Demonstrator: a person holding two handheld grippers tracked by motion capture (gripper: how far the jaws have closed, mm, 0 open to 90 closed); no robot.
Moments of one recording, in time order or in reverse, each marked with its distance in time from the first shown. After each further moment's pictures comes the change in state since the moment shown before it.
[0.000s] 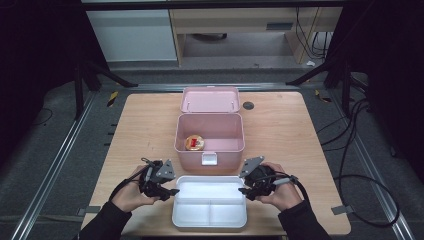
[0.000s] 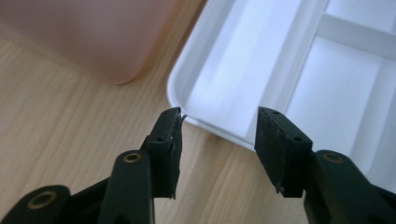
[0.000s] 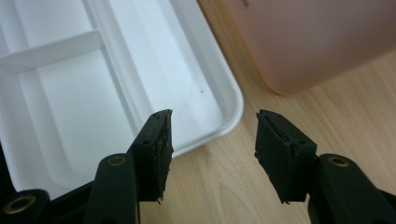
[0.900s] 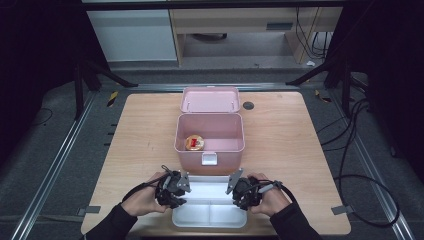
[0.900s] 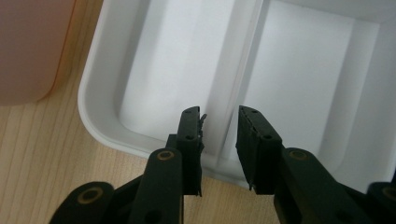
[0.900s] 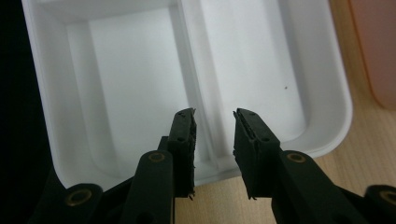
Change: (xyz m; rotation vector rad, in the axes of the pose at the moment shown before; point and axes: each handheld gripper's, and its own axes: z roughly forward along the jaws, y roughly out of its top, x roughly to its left) left arm -0.023 0.019 0.030 0.164 -0.093 0.127; right arm 0.027 0.008 0.032 0.167 0.148 -0.149
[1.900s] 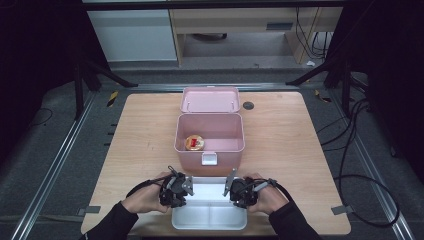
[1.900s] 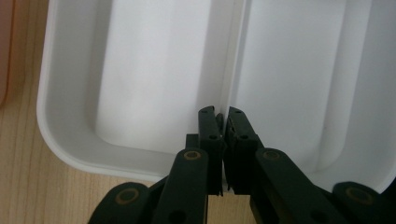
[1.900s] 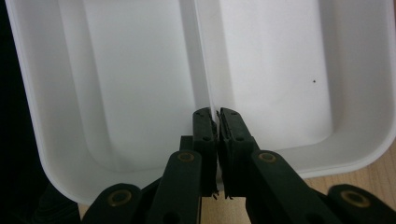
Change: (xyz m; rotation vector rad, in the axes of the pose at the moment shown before) left arm 0.001 0.008 0.004 0.094 -0.098 0.088; right arm -0.004 0.006 0.011 0.078 0.081 -0.047
